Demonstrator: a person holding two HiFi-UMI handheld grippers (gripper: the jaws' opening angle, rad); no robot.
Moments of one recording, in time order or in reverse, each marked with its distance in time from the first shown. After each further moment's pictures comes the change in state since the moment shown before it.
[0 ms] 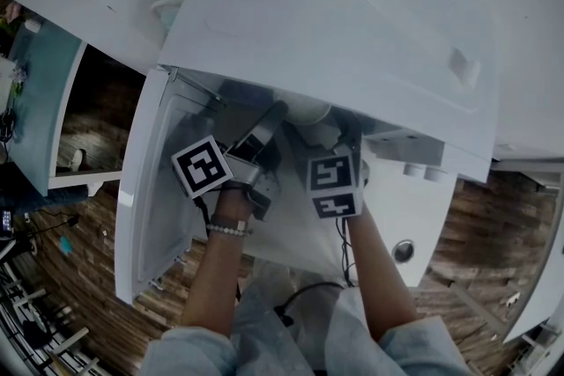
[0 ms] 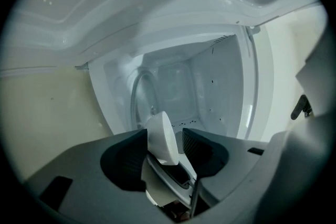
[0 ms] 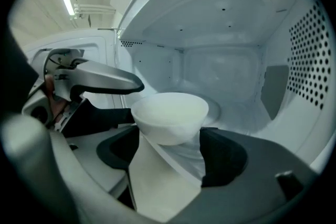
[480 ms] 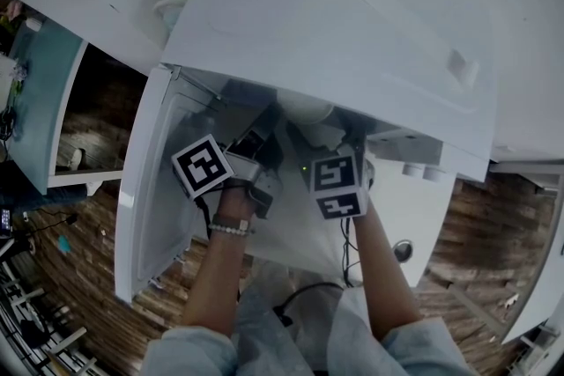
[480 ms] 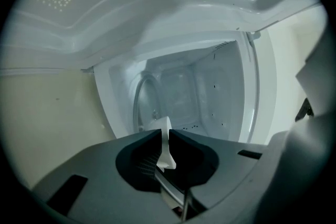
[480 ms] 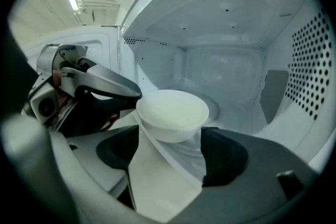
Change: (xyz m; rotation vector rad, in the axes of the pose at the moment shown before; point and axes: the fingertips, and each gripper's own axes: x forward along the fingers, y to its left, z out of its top) left arm -0.003 0.002 0.006 -0.022 -0.050 0.029; right arm -0.006 -0.003 -0.003 -0.050 0.037 0.014
